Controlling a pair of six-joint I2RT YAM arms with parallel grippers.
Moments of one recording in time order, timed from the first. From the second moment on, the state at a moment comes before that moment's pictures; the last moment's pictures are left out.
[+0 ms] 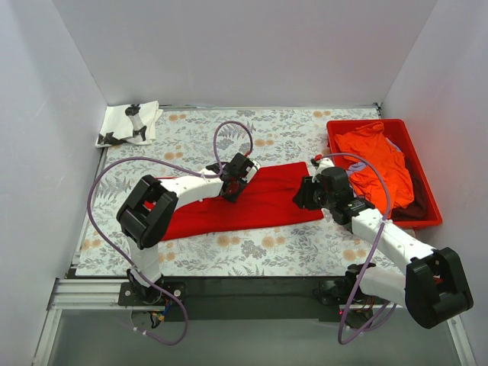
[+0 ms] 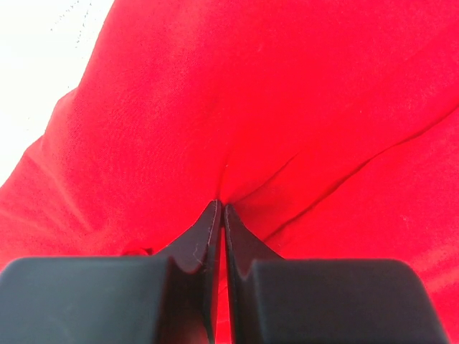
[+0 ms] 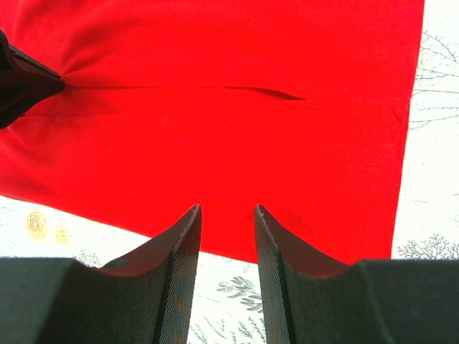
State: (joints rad) left arm -0.73 1.87 1.21 -0.44 -0.25 0.04; right arm 0.42 1.12 0.58 -0.12 -0.15 0.36
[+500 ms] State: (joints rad) left arm -0.74 1.85 1.20 -0.46 -0.24 0.03; right arm 0.42 1.23 0.62 -0.11 -0.15 0.37
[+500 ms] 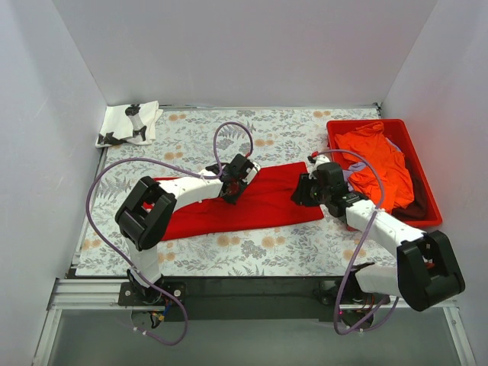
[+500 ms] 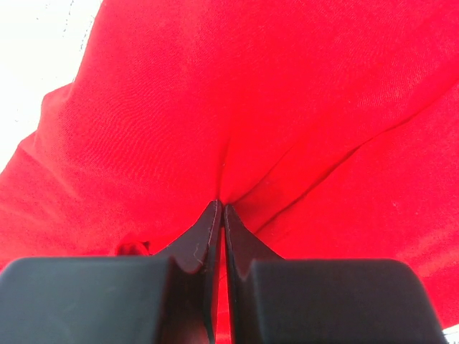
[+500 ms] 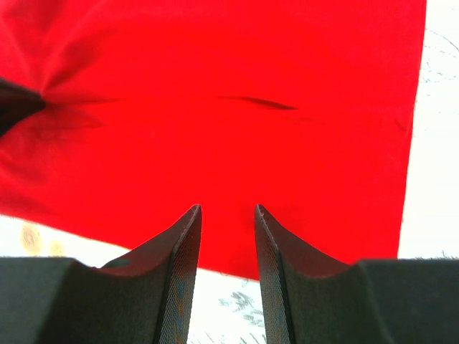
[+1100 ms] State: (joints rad) left arm -0.74 1.85 1.20 -0.44 -0.25 0.02; right arm 0.41 1.49 0.66 0.14 -0.12 0.72
